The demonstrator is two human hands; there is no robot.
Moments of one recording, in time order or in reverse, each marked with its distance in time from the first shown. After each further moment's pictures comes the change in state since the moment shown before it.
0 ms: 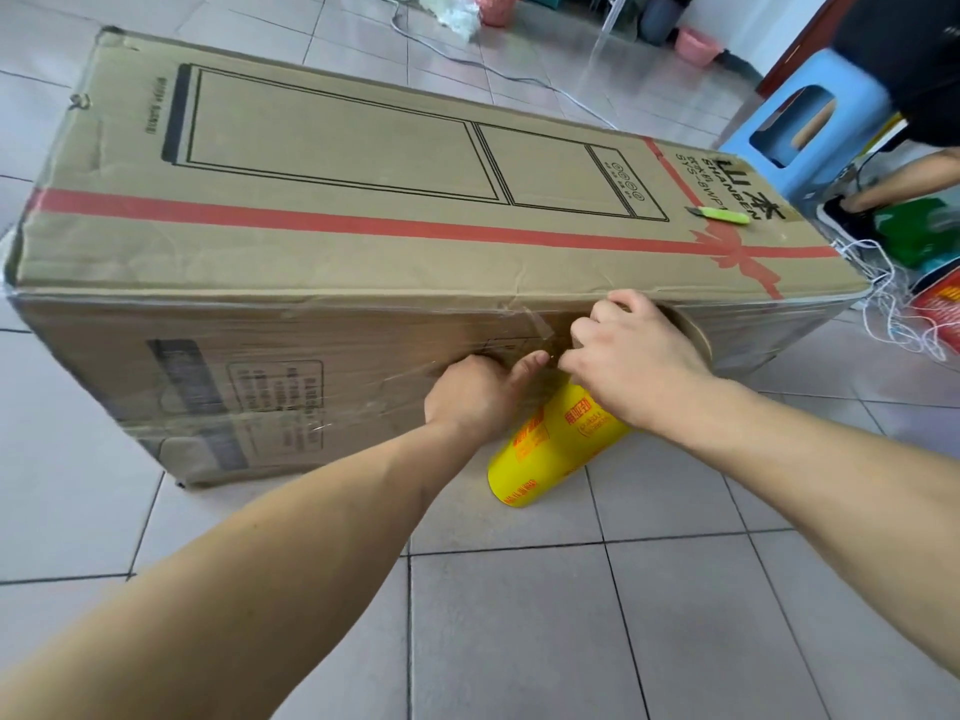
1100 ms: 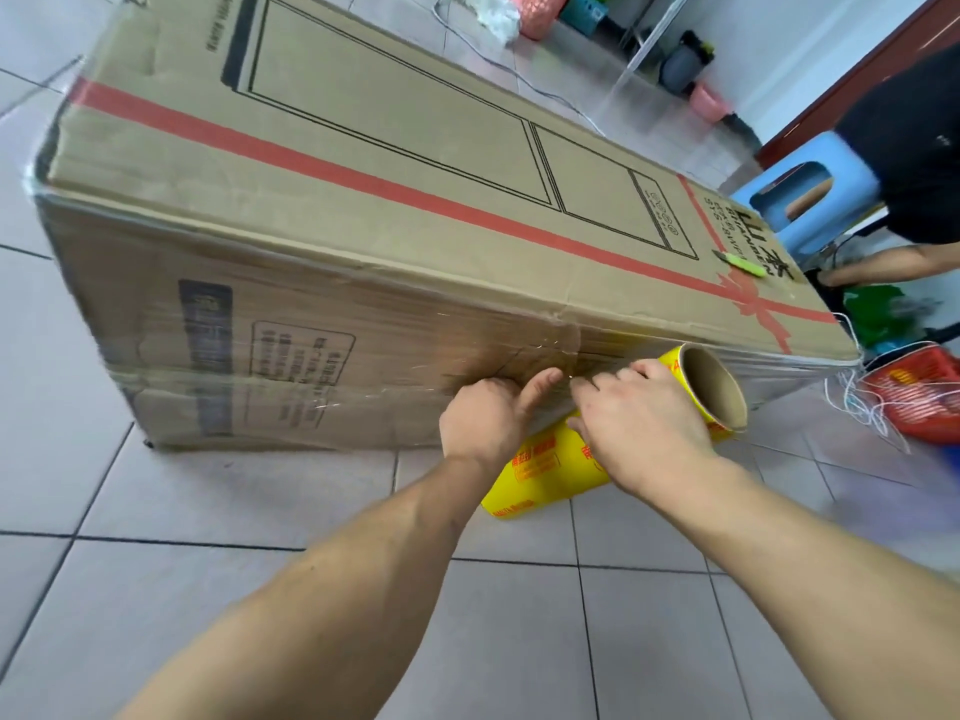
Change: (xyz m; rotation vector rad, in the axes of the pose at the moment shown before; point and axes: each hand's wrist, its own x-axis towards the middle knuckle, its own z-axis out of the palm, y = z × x) left_hand -0.002 -0.024 0.027 -0.116 0.126 0.040; right_hand 0.001 -0.044 0.004 -0.010 -0.117 0.143
